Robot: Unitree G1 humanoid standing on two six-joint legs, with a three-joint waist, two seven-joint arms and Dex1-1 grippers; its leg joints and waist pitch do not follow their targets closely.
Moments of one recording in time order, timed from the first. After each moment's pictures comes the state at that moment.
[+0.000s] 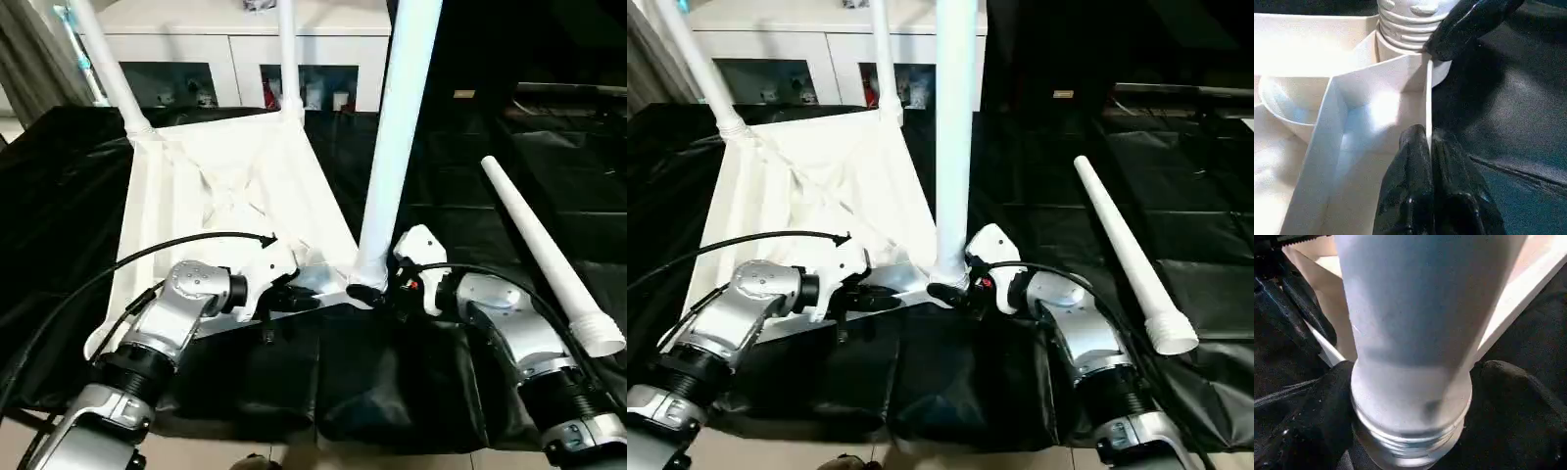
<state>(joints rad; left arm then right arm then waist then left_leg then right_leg) -0.53 0.37 -0.28 0.48 -0.02 0.14 -1.11 -0.43 -0.35 0.19 0.39 0.09 0.14 0.85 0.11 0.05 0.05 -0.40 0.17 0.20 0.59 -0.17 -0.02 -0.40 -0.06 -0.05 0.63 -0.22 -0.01</state>
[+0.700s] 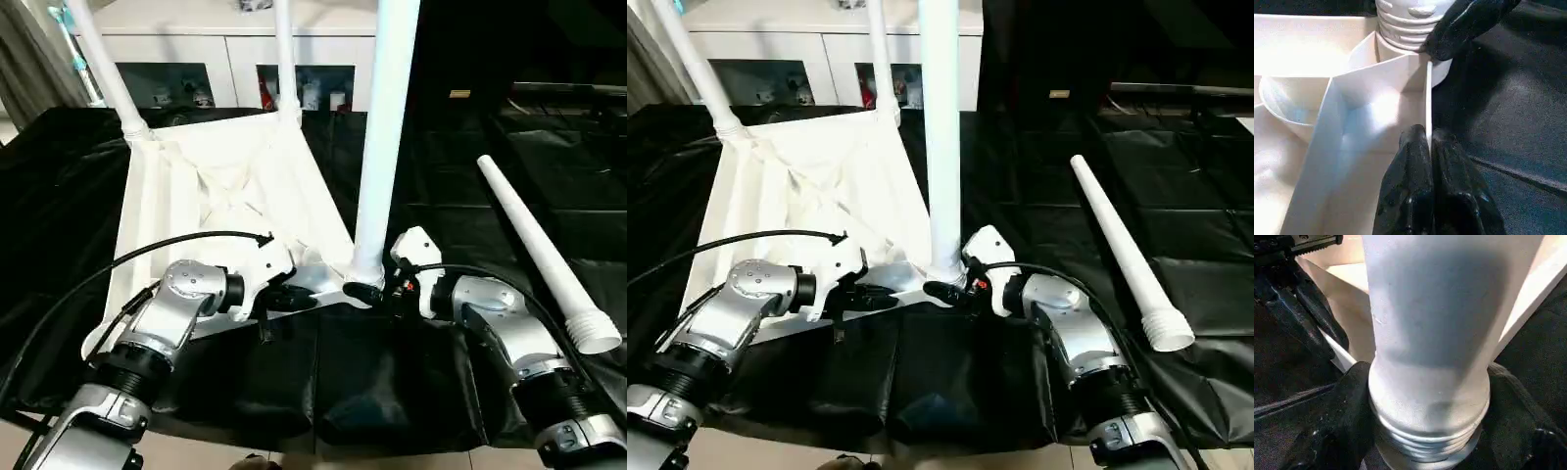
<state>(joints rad) -0.53 0.36 -0.28 0.48 -0.02 0.15 -1.11 -0.43 -0.34 0.19 0.41 0.12 0.14 0.86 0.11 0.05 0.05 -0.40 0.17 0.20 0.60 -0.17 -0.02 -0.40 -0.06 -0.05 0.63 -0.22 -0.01</state>
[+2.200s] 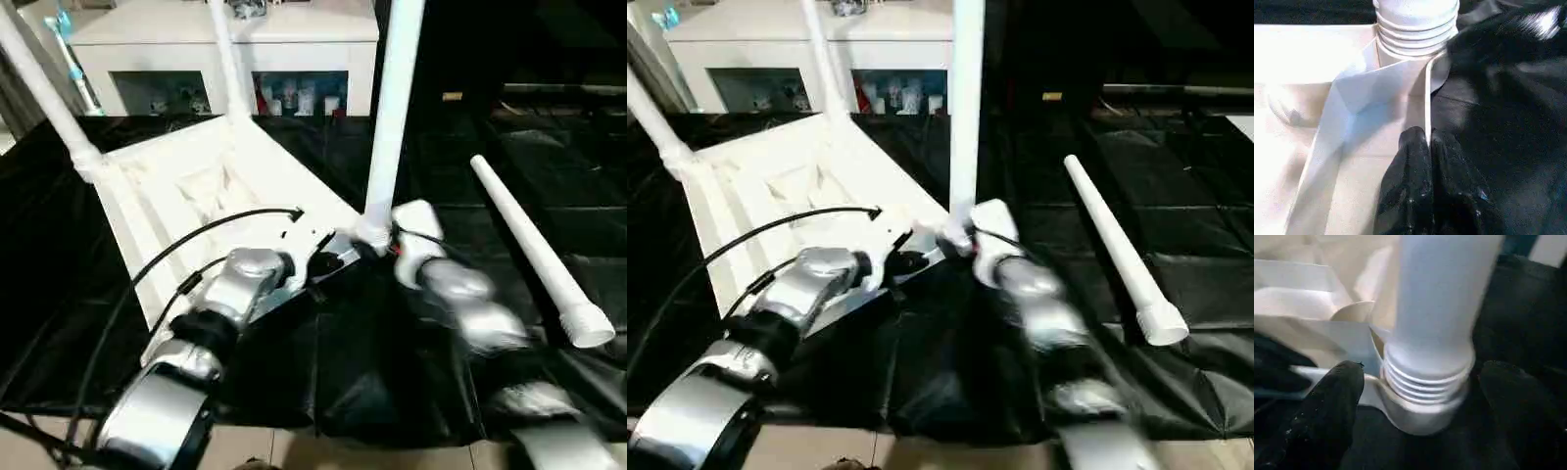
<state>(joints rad) -0.70 0.14 -0.20 0.79 0.05 0.15 -0.79 -0.51 -0.27 0.07 0.58 0.08 0.06 0.59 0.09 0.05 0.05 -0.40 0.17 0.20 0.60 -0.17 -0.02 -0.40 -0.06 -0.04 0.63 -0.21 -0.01</state>
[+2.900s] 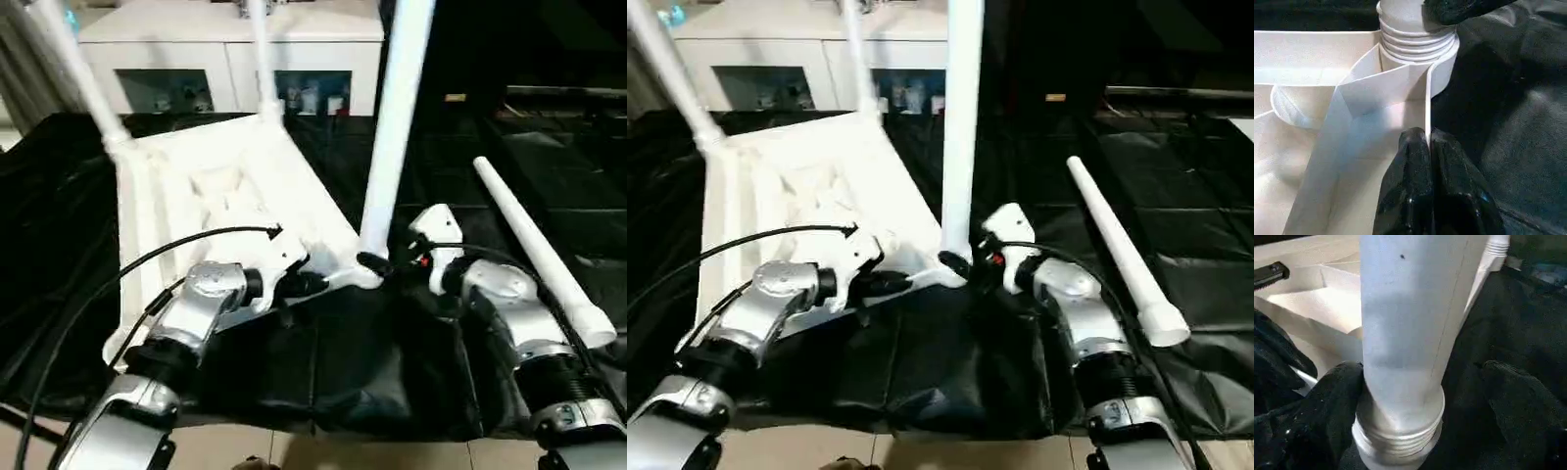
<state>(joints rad) -0.57 0.25 -0.22 0.61 0.03 0.10 -0.98 -0.51 -0.32 0.11 0.55 0.09 0.01 0.77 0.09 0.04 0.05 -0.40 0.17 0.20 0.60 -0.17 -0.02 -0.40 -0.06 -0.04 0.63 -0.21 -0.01</state>
